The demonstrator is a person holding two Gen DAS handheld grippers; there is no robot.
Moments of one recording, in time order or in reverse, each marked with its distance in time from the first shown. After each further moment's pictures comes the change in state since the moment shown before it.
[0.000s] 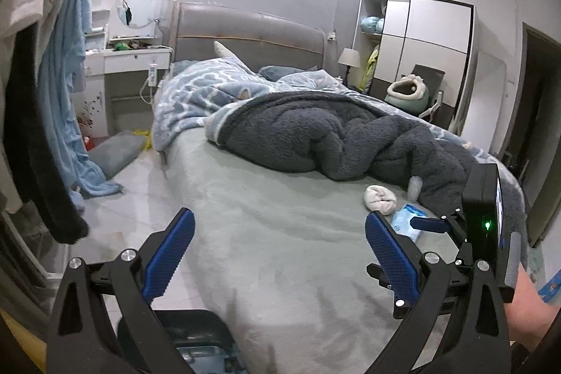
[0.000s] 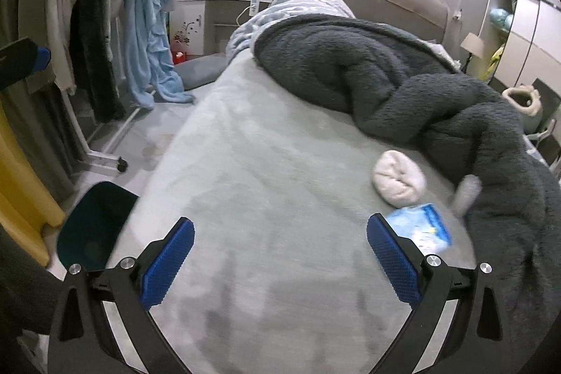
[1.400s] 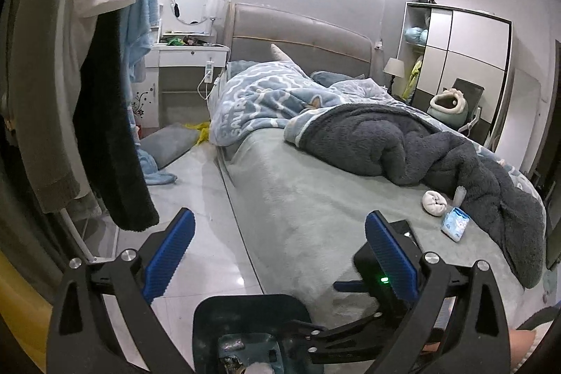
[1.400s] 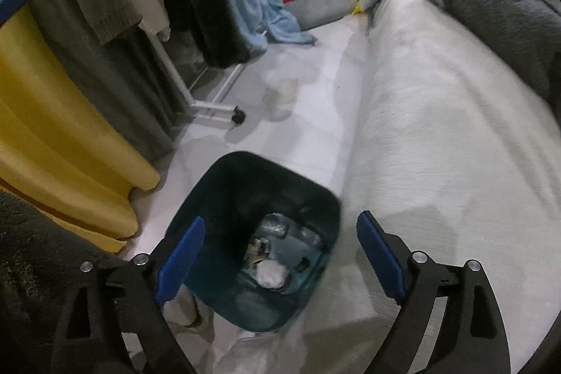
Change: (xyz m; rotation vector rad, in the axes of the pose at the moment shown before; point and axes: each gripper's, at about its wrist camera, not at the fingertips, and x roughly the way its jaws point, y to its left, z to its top) left arm -0.072 0.101 0.002 -0.076 -0.008 0.165; right arm 0.078 0.185 0.044 -0.038 0.248 0.436
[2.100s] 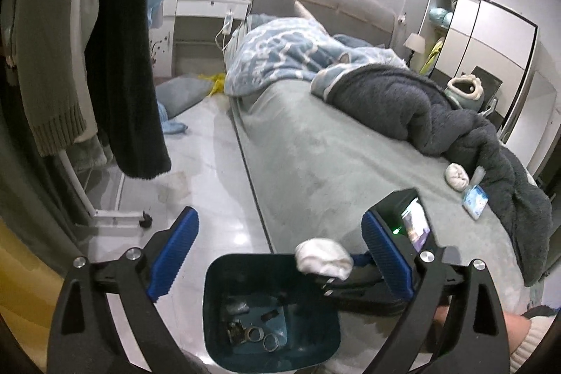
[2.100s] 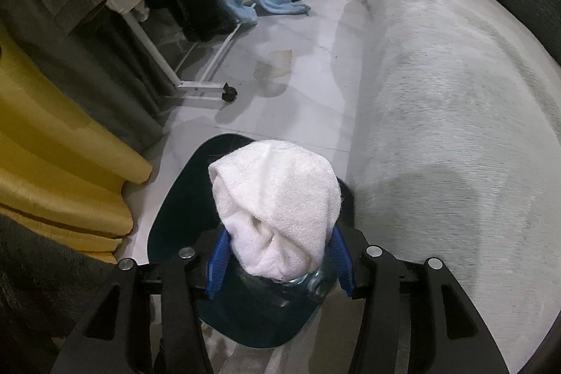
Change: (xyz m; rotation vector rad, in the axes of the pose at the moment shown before) left arm 0.024 0.049 -0.029 -0.091 0.166 0.024; right arm 0.078 0.014 -0.001 0.043 0.134 0.009
